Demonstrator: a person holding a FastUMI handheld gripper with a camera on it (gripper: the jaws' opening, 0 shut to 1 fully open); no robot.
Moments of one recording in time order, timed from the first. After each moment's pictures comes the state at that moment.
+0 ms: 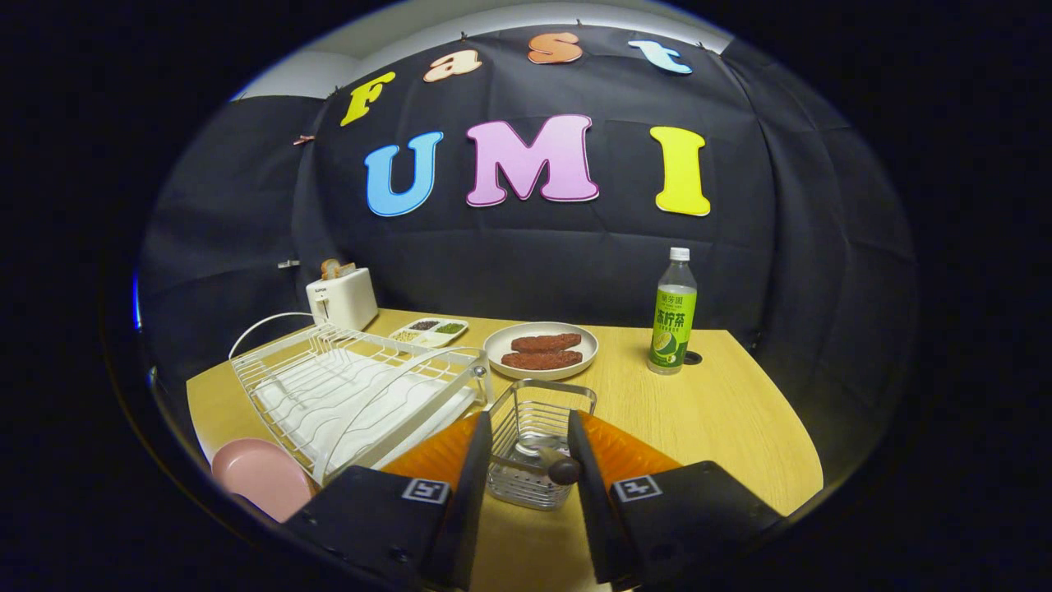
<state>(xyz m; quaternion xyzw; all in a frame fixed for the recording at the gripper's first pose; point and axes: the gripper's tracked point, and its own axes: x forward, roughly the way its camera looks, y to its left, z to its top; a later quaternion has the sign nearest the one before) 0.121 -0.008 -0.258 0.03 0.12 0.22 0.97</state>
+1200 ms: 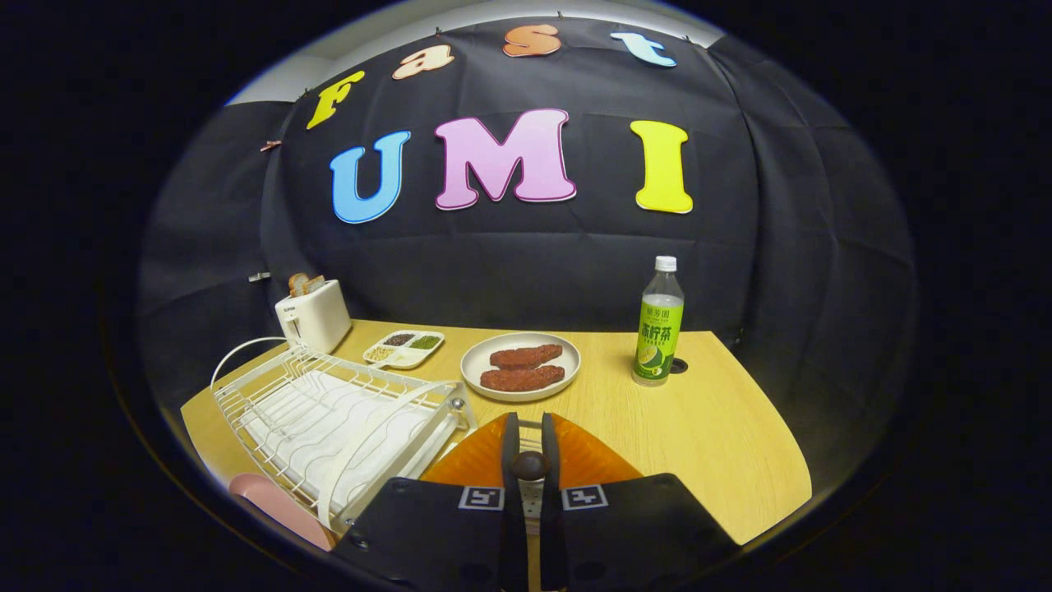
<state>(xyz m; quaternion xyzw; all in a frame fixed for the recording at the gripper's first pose) 0.159 -0.008 -0.214 0.04 0.13 0.17 0.98</state>
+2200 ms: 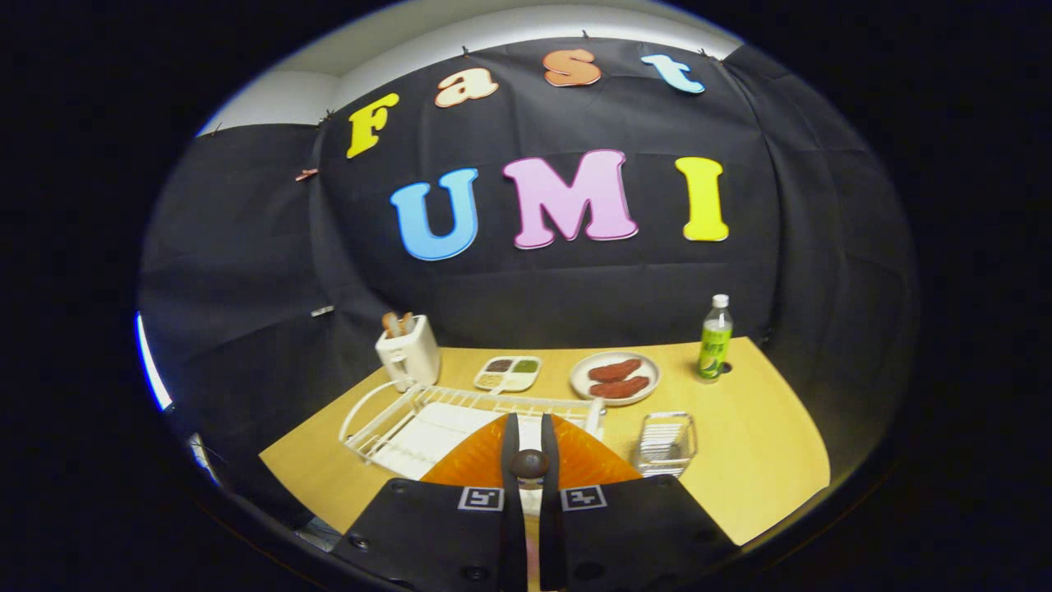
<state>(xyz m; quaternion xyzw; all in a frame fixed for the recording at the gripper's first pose) -0.007 0.131 -0.107 0.09 0.15 0.24 0.96</state>
